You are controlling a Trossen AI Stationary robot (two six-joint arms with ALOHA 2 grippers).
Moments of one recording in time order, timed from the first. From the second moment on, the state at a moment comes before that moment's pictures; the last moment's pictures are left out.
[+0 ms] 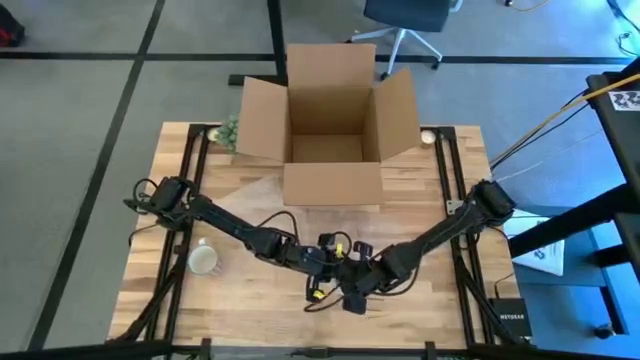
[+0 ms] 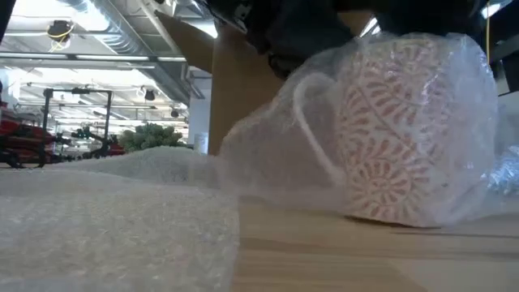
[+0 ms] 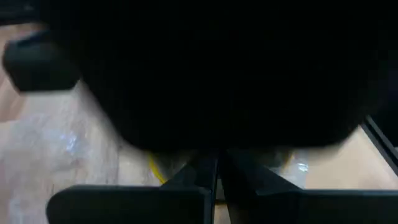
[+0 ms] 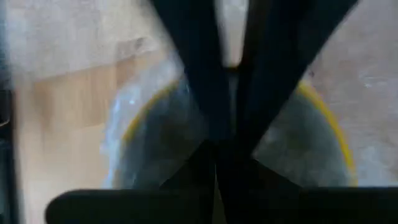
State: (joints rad) left arm -0.35 1.94 1.30 0.05 -0.17 -0.05; right arm 0.53 1.87 1.30 -0.61 0.21 0.72
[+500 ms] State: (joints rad) left arm -0.35 1.94 1.30 0.04 -0.16 -0.05; right arm 0.54 1.77 1.37 -0.75 0.10 0.73
